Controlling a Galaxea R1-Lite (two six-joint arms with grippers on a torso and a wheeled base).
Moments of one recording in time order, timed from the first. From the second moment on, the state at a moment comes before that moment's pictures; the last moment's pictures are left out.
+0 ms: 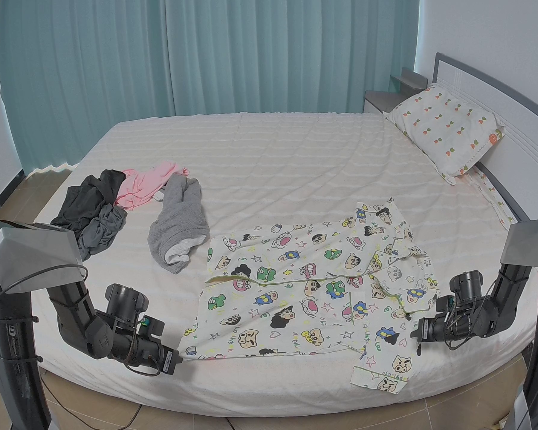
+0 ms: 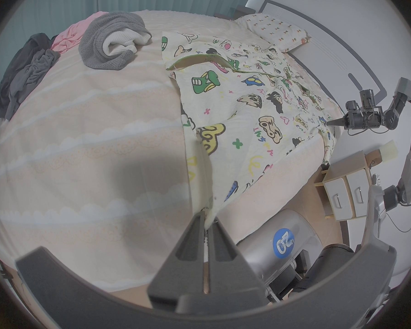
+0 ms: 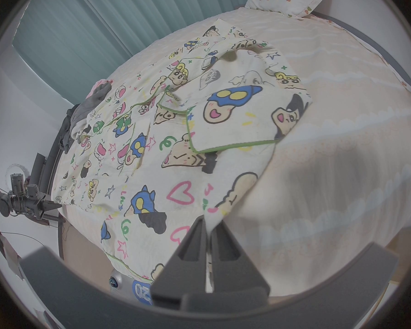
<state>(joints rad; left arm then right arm) -0.17 2.27 -0.53 -0.64 -0.30 0.09 -0.01 2.34 -0.54 -0.81 0.26 0.15</state>
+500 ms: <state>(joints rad) -0.20 2.26 -0.45 -0.74 -0.20 0.09 -0.07 2.30 -0.45 -0.80 0.26 0.02</state>
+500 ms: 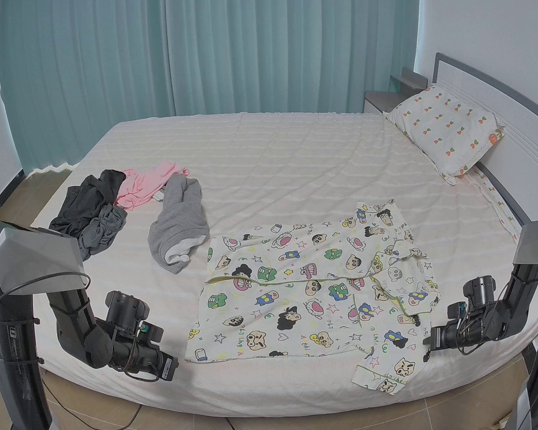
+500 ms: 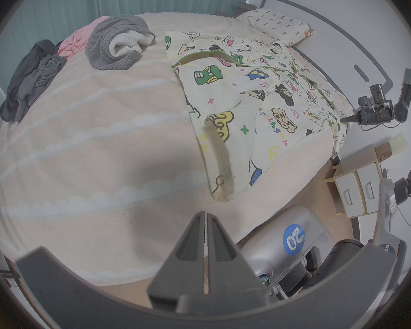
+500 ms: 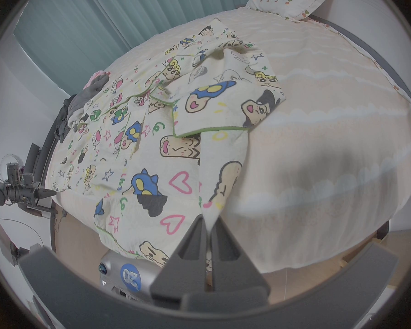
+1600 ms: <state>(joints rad) -0.21 2.14 -0.42 -0.82 -0.29 -0.42 -0.11 2.22 -0.36 -0.84 0.25 -0.02</state>
